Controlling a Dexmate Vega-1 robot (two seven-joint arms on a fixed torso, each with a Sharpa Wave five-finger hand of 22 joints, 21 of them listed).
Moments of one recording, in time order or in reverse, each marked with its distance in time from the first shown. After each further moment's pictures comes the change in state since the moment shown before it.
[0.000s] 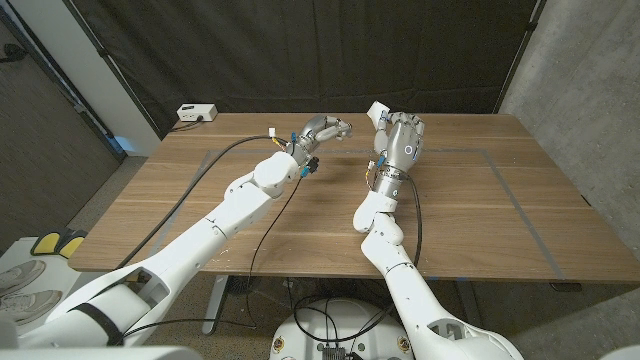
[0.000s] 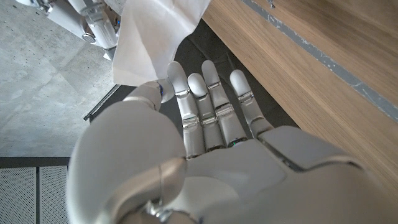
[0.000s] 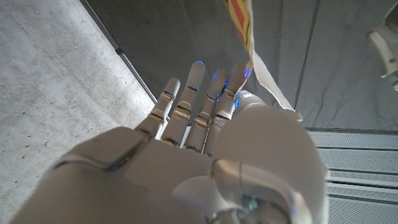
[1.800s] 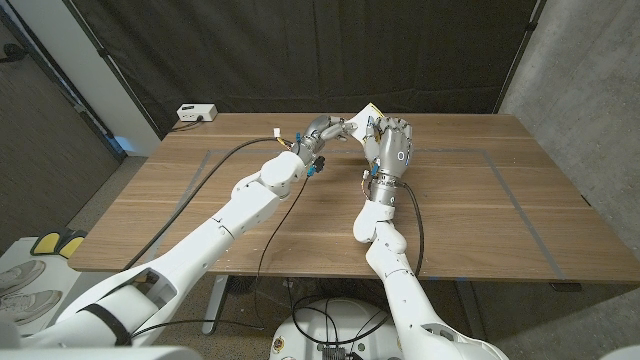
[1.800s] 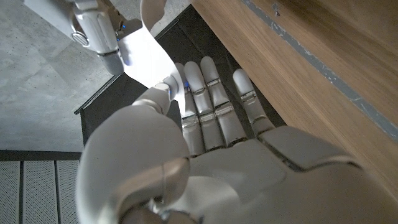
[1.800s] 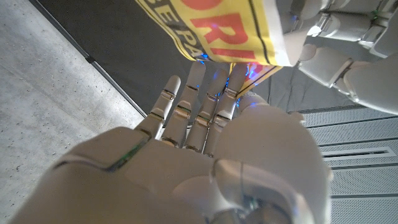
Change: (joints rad) left arm -0.002 -0.027 0.010 -0.048 -0.025 0.076 0.040; left_hand 0.015 0.073 0.060 -0.103 -0.476 0.015 0.016 -0.300 -0.139 0.113 0.000 -0.047 -0.156 0.026 -0.005 0.072 -0.148 -0.027 0.052 -0.007 0.002; right arm -0.016 0.083 0.161 0.048 -0.203 0.301 -0.002; right_hand -0.012 -0.022 0.013 -0.025 0.015 0.010 -0.008 0.008 -0.072 0.017 -0.010 0.000 -0.020 0.013 0.002 0.003 -0.007 0.025 -0.004 0.028 -0.007
